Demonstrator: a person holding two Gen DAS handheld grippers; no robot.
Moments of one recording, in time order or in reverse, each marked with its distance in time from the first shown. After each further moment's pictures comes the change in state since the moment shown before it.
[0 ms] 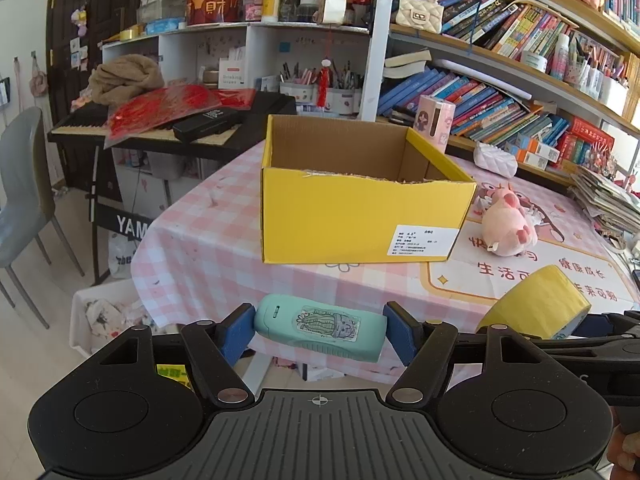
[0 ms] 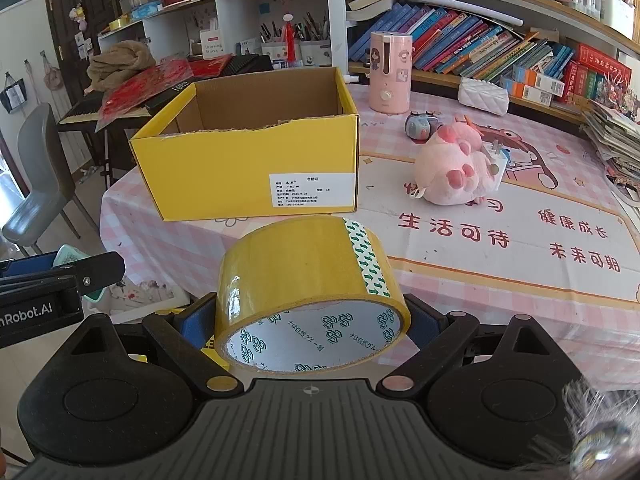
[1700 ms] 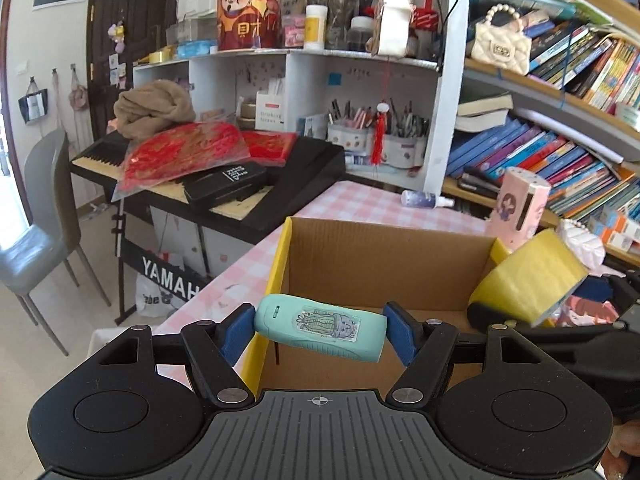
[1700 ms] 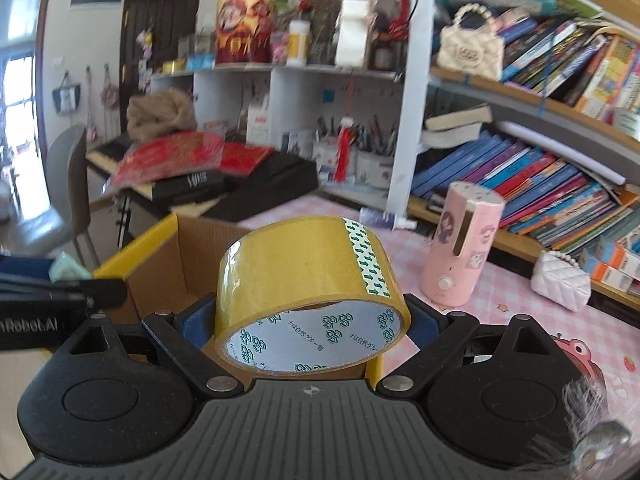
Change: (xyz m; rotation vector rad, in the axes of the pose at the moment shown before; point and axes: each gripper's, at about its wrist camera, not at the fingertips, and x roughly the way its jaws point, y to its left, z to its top) left arm 0.141 -0.005 0.144 -0.083 -0.068 0.183; right arm 0.148 -0.010 0.191 -0.285 -0.231 0.123
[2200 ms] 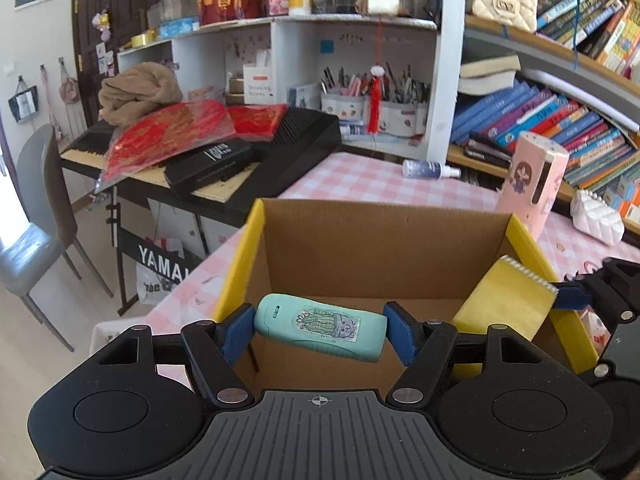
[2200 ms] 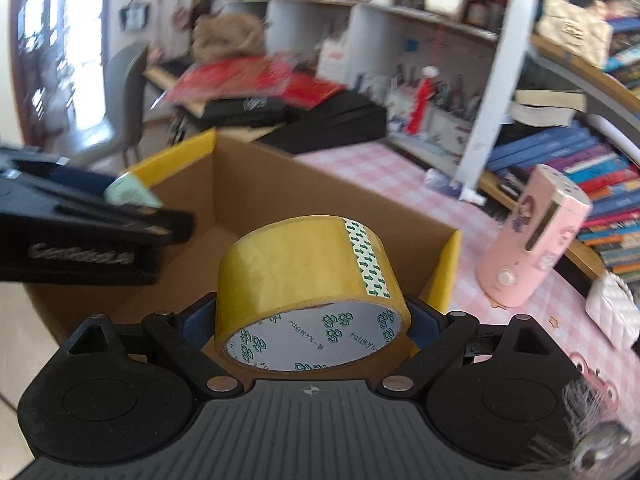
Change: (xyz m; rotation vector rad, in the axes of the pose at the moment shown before) left arm 0.047 -0.027 0.004 0.050 0.091 0.019; right arm 0.051 0.006 -0.005 -0.219 0.190 0.191
